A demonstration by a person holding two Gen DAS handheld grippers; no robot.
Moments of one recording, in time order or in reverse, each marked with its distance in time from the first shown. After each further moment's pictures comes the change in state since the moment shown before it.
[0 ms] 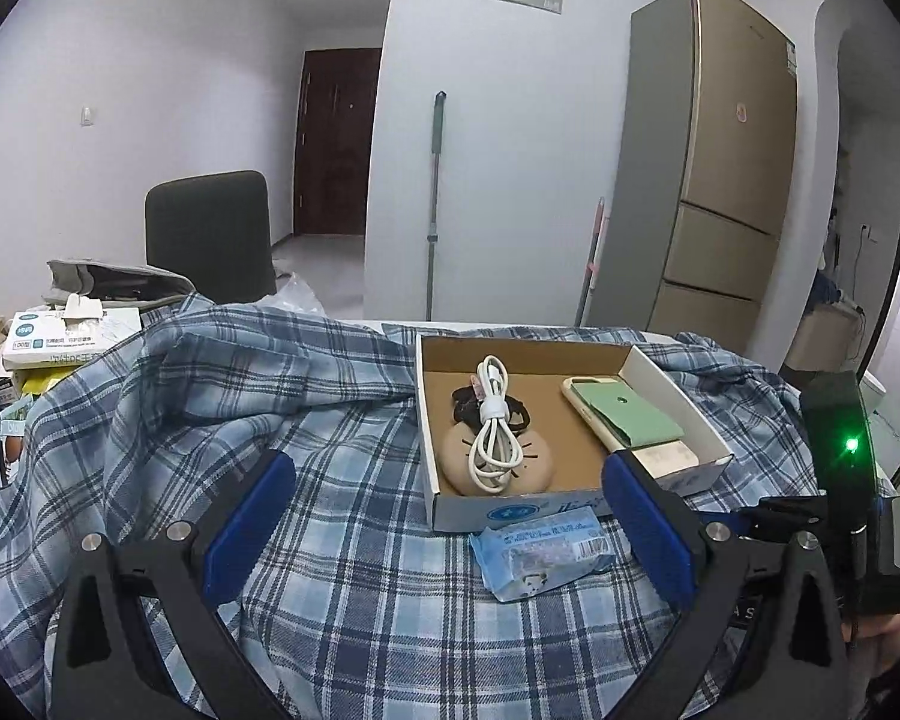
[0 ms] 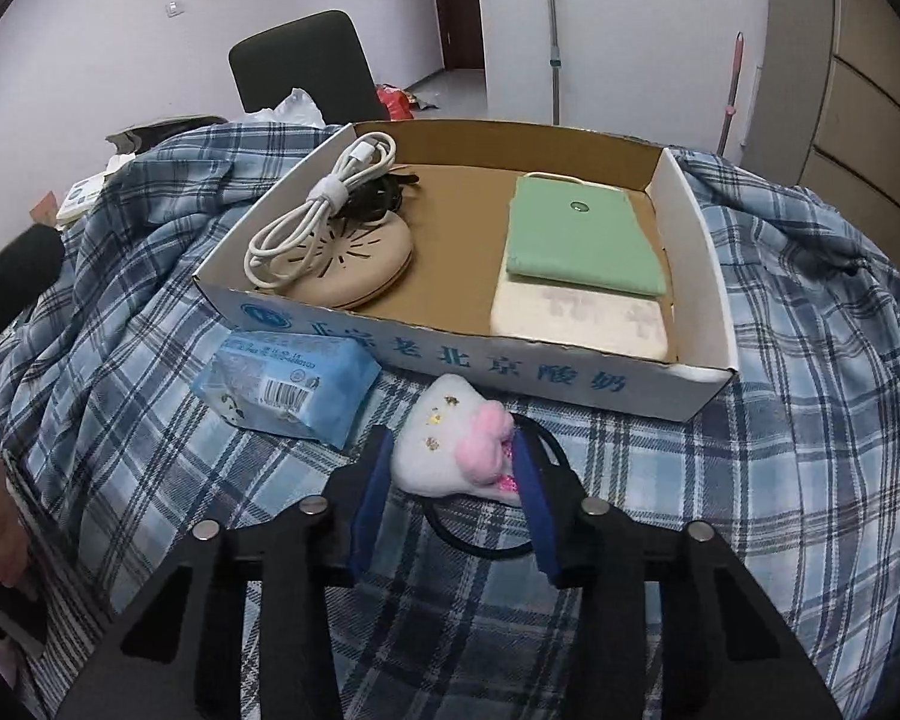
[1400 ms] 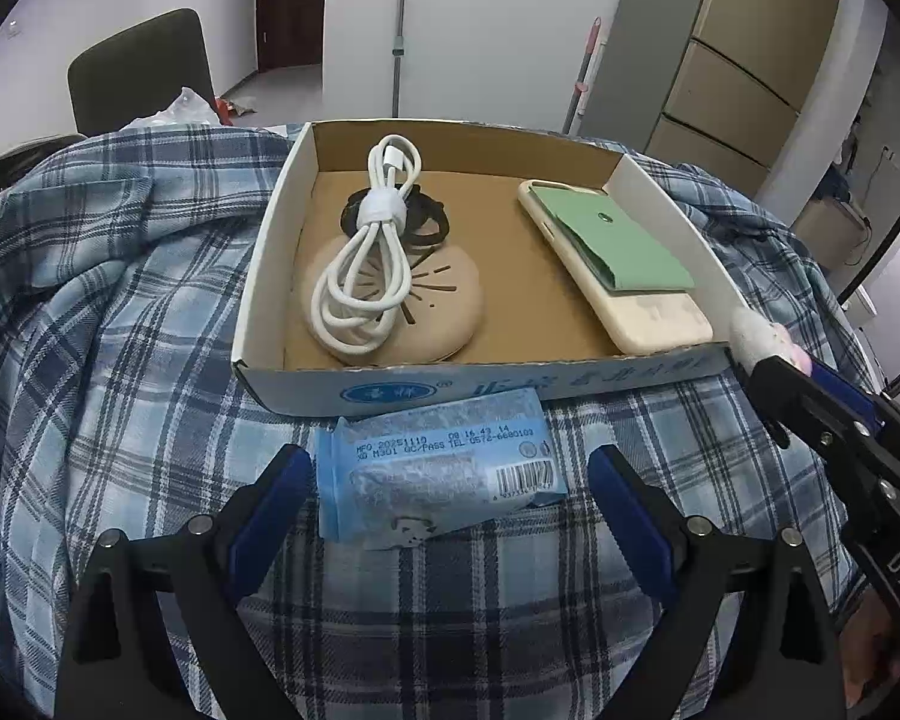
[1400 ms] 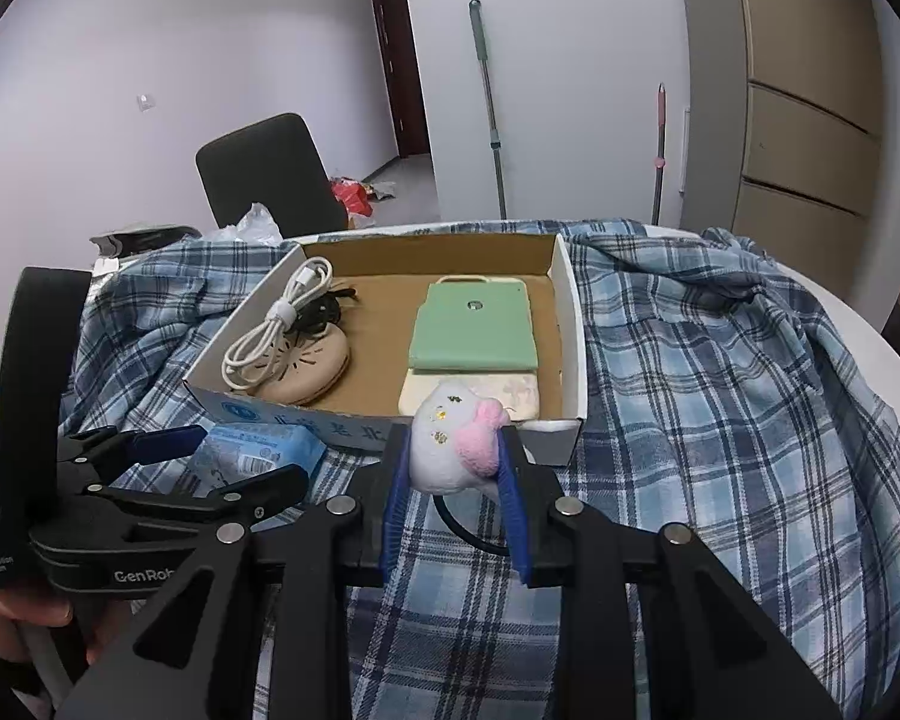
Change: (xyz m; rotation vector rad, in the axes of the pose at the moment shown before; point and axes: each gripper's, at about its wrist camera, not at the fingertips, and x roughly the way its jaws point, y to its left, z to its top) left arm 0.098 -0.050 -0.026 -0.005 0.470 -0.053; right arm -0.052 -0.029 -0.005 0.104 -0.218 -0.066
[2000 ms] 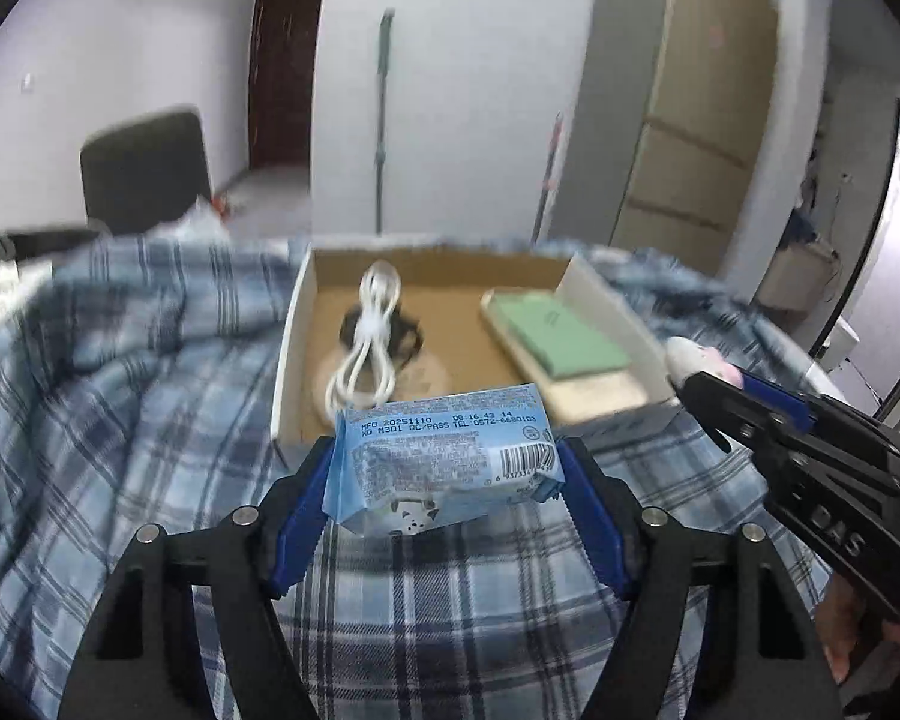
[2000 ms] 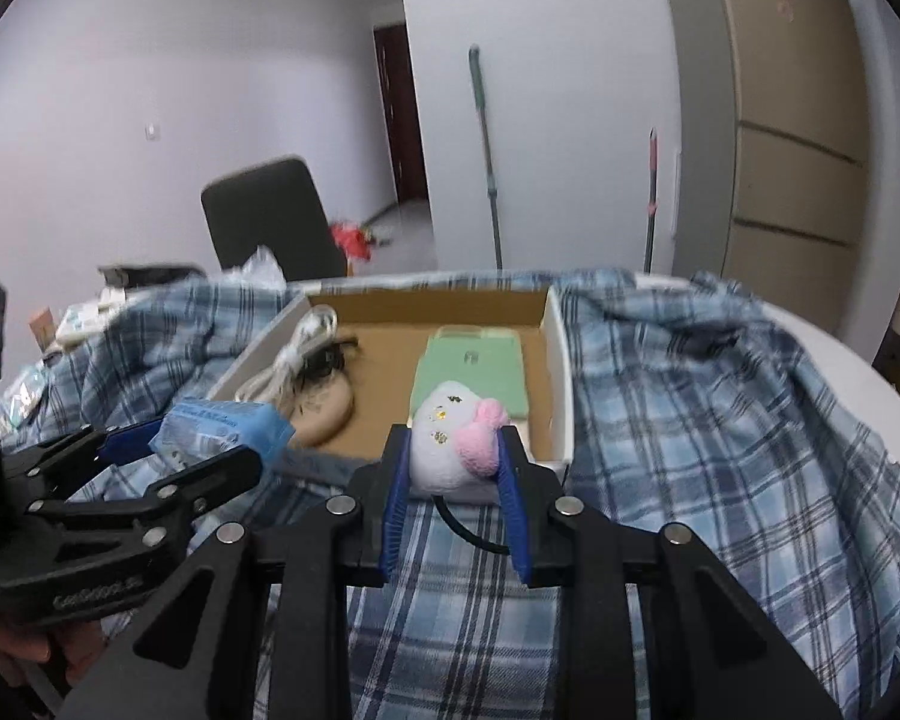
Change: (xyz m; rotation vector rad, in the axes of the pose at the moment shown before) left arm -0.061 -0.012 -0.013 0.066 -0.303 -0.028; right arm -0.024 0.000 0.003 -0.008 -0.153 -0.015
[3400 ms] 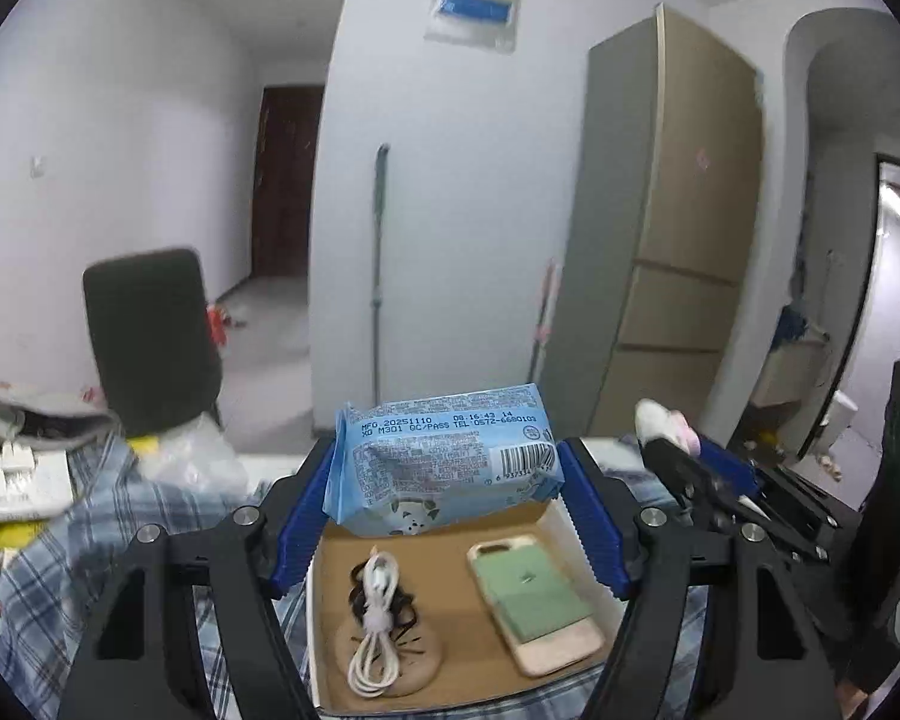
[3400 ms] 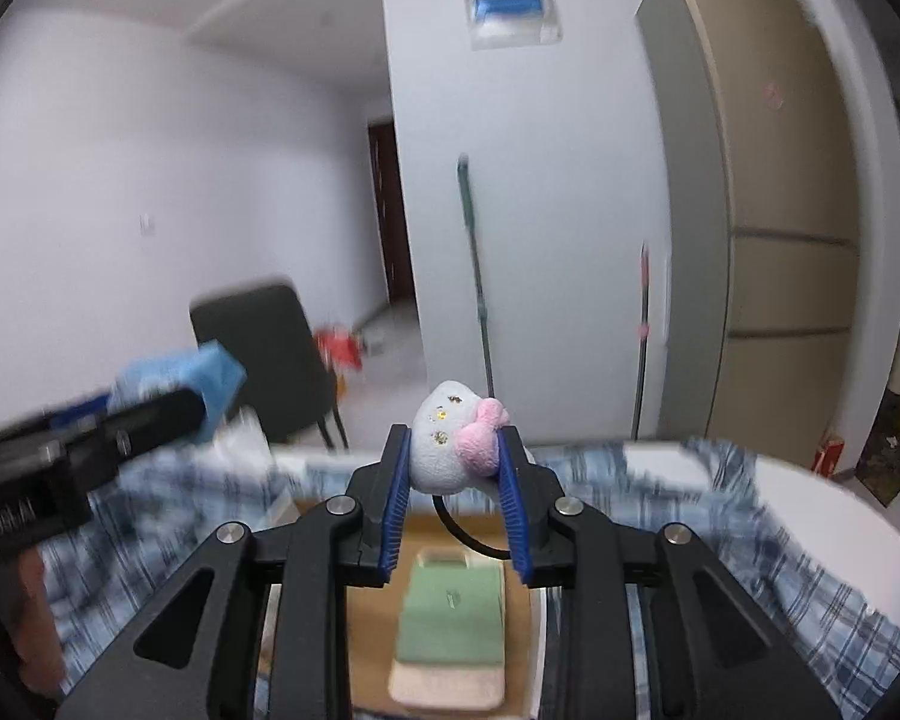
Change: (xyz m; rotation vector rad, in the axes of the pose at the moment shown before) left arm -0.029 0.001 0.146 -0.009 -0.224 0.009; right arm 0.016 -0.006 0.105 0.005 -0.191 -0.019
